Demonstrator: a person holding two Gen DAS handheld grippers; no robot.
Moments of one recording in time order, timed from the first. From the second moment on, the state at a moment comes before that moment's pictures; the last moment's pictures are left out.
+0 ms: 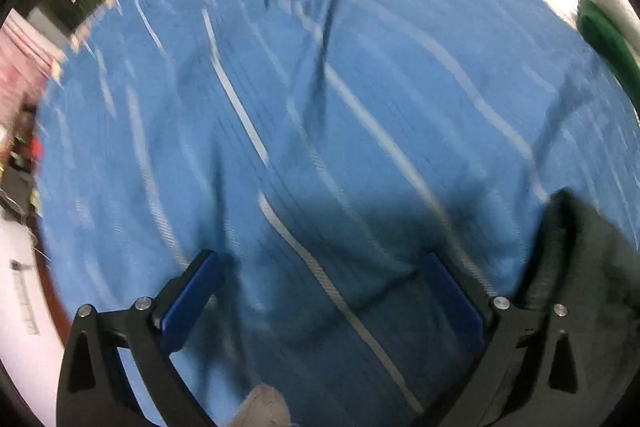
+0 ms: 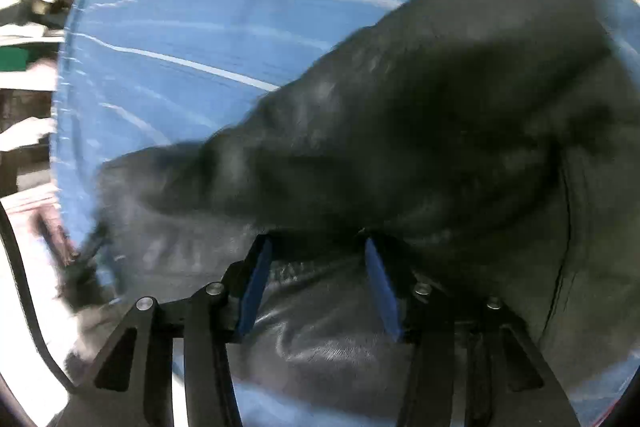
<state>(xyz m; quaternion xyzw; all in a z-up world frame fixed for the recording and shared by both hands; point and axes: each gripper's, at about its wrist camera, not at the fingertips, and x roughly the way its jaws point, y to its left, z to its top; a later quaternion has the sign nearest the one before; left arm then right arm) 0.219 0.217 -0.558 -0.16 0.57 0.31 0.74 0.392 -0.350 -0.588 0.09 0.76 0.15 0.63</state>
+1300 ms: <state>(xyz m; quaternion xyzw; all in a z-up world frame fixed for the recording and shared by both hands) 0.361 -0.071 -0.552 -0.09 0.64 0.03 0.76 0.295 -0.588 -0.566 0.56 0.43 0.18 0.68</state>
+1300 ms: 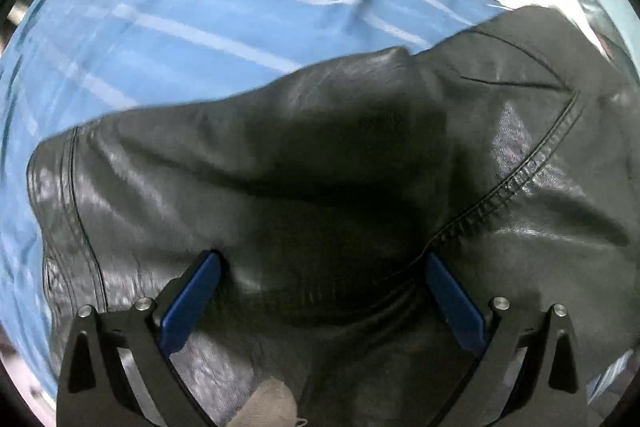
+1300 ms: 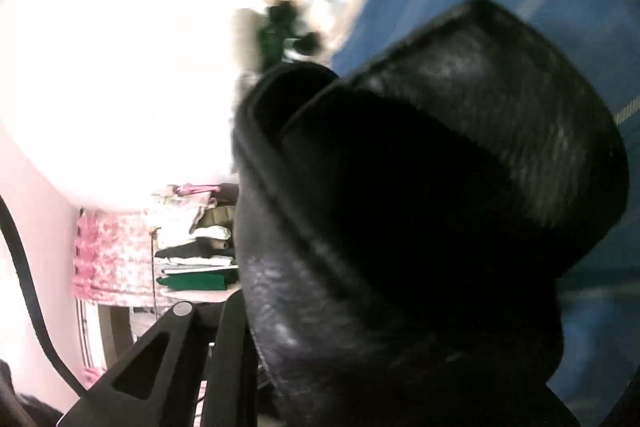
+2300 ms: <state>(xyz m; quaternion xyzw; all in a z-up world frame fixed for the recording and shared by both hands) 0.143 0.127 -0.514 -0.30 0.60 0.28 0.69 0.288 -0.171 -0.531 0.01 0.66 0.28 0.70</state>
